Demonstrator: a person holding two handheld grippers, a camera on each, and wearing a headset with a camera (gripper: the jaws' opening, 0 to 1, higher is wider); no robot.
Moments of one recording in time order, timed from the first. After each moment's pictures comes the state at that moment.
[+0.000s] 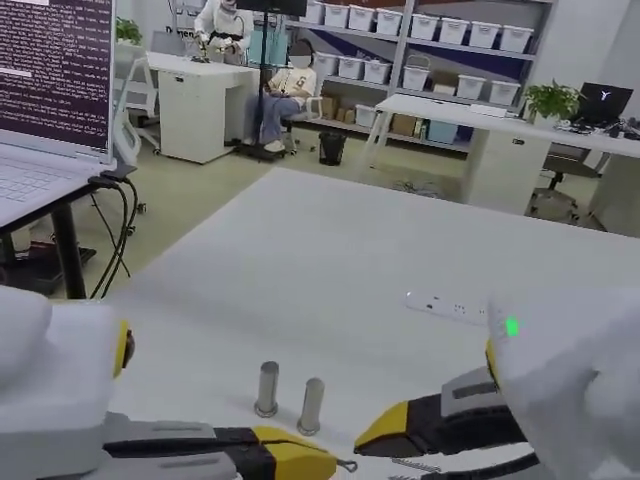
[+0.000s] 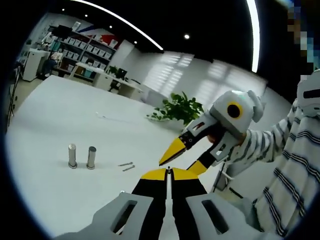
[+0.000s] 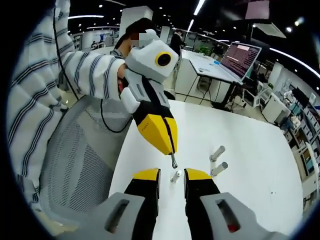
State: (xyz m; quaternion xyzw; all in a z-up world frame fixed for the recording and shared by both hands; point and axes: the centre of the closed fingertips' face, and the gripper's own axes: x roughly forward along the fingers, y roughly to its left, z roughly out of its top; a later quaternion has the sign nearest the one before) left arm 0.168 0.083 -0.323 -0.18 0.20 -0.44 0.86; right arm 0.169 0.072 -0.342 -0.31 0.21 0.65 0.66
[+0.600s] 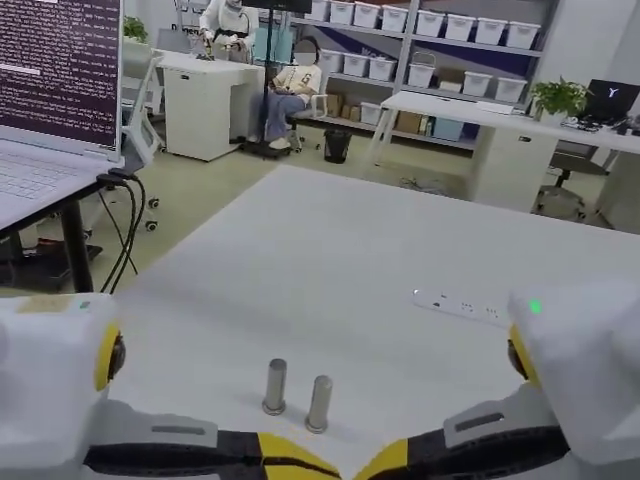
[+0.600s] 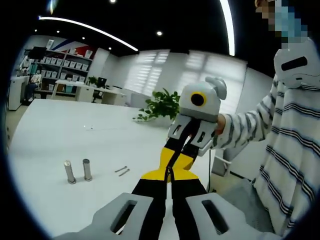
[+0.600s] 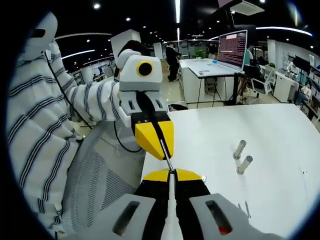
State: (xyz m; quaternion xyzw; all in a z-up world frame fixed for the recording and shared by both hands) left arm 0.150 0.078 -0.316 -0.11 0.17 -0.50 0.84; right arm 0.148 0.081 -0.343 -0.18 0.27 0.69 0.65
